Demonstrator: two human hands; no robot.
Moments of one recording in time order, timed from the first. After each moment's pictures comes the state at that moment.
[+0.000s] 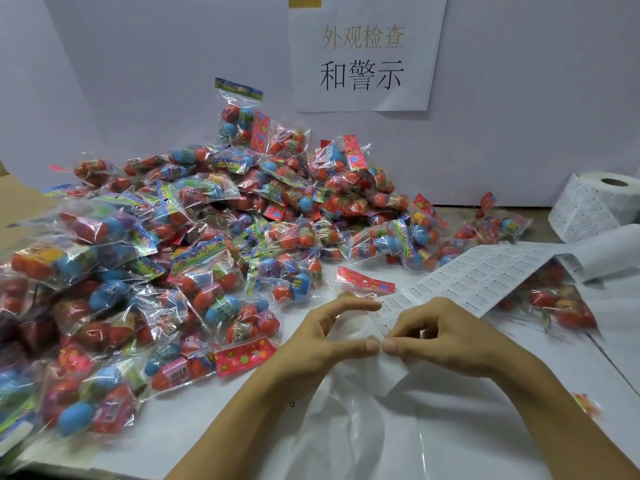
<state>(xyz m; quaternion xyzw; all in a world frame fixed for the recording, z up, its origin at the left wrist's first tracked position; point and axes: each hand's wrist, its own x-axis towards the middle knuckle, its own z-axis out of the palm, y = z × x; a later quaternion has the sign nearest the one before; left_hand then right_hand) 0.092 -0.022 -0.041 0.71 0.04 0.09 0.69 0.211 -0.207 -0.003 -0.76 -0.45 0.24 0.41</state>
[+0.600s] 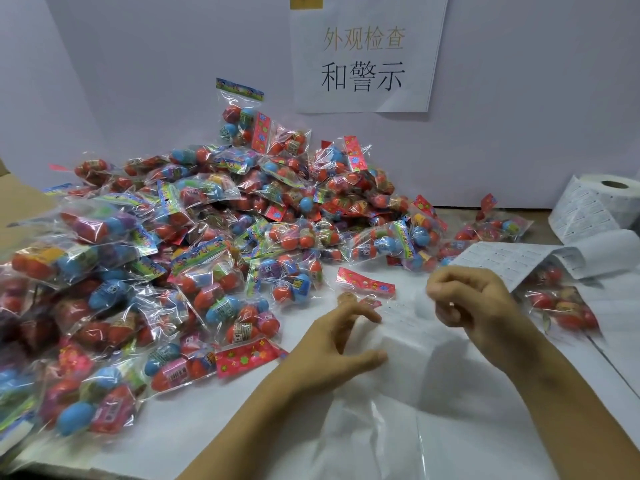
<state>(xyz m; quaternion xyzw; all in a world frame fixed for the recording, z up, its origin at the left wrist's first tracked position) 0.096 -0.026 -0.050 0.80 0.02 0.09 0.60 0.220 -0.217 0.007 -0.65 -0.34 0.18 0.66</state>
